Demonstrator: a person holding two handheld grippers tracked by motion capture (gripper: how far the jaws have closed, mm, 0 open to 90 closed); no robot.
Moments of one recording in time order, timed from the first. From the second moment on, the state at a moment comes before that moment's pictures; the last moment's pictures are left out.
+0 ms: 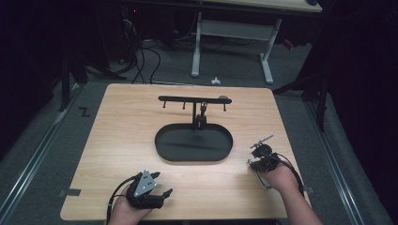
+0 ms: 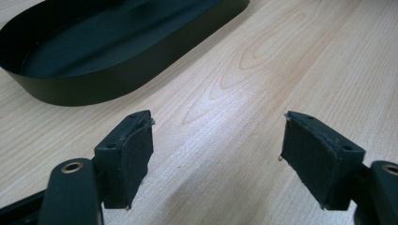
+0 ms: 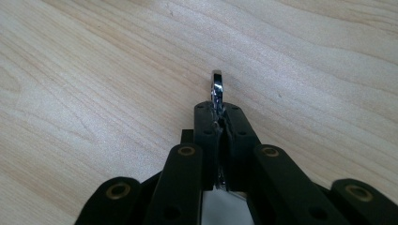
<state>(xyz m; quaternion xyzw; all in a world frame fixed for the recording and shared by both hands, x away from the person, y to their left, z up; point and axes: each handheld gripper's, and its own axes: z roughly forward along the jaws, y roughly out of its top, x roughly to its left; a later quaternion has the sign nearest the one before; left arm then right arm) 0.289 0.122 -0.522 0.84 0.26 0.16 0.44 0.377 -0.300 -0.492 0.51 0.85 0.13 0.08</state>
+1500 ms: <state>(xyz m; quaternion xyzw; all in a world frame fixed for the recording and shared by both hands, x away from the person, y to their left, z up) 0.291 0.124 -0.521 0.84 0.26 0.16 0.45 0.375 -0.260 -0.360 0.47 0.85 0.21 0.12</state>
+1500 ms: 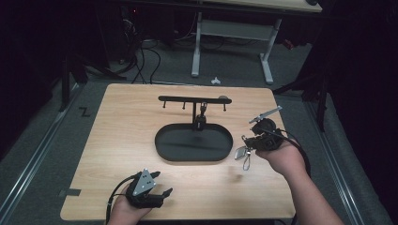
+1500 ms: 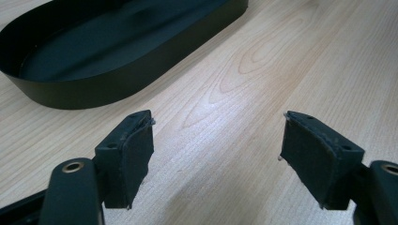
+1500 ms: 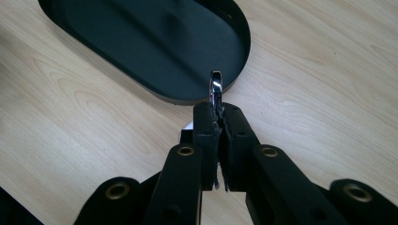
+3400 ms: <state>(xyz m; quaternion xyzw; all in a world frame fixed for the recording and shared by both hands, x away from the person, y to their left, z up) 0.288 0.129 -0.521 0.84 0.27 0.16 0.44 0.450 -0.208 -0.326 0.45 0.85 0.22 0.13</state>
